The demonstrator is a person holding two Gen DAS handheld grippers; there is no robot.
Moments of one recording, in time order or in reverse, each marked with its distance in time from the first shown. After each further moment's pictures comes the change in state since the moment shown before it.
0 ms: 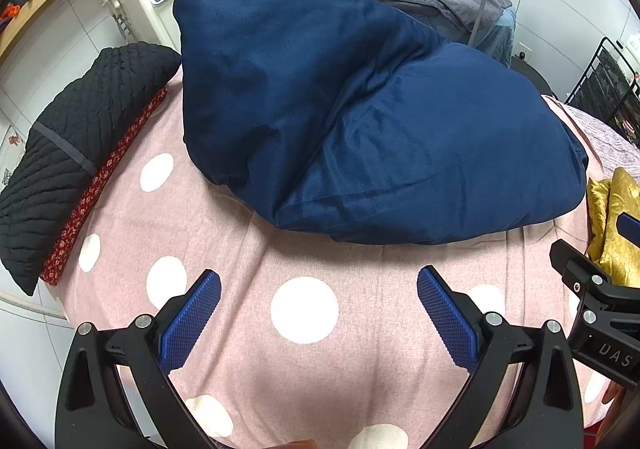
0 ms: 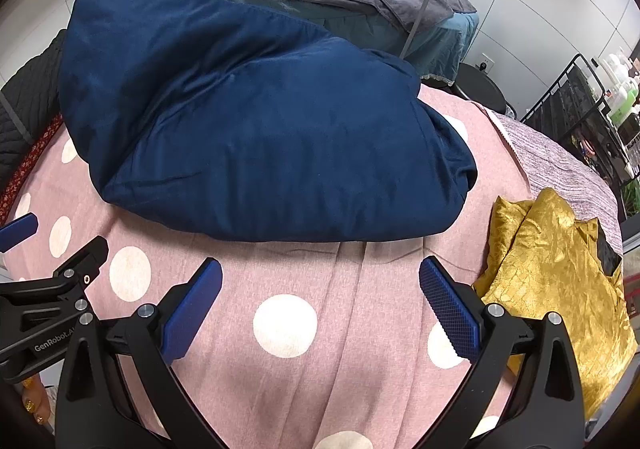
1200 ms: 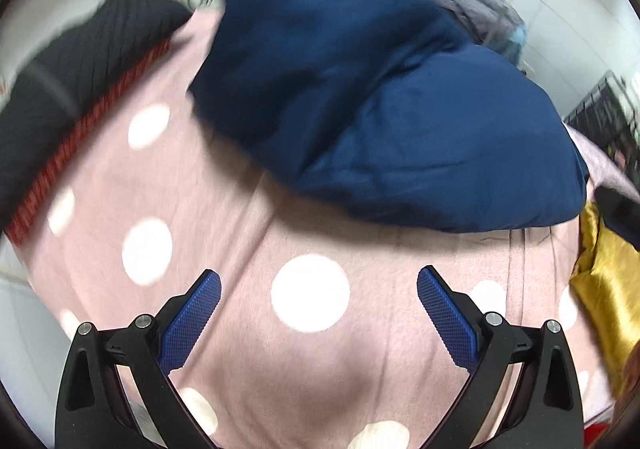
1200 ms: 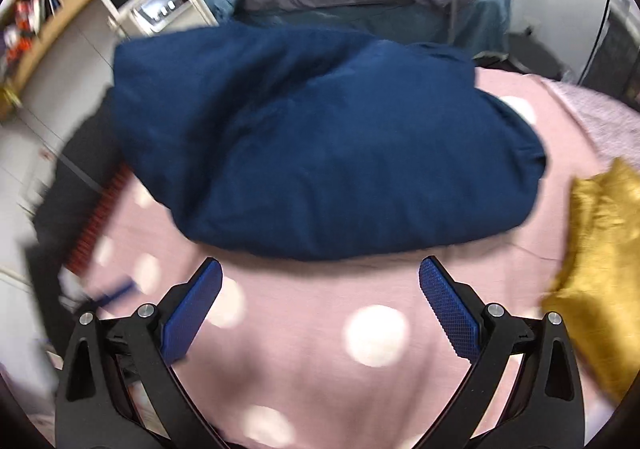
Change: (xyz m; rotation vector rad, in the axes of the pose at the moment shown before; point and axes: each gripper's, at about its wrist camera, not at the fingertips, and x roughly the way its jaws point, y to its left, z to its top) left arm 0.033 0.056 -0.026 -0.159 0.058 -0.128; right arm -0.004 -0.008 0.020 0.169 -0.009 0.366
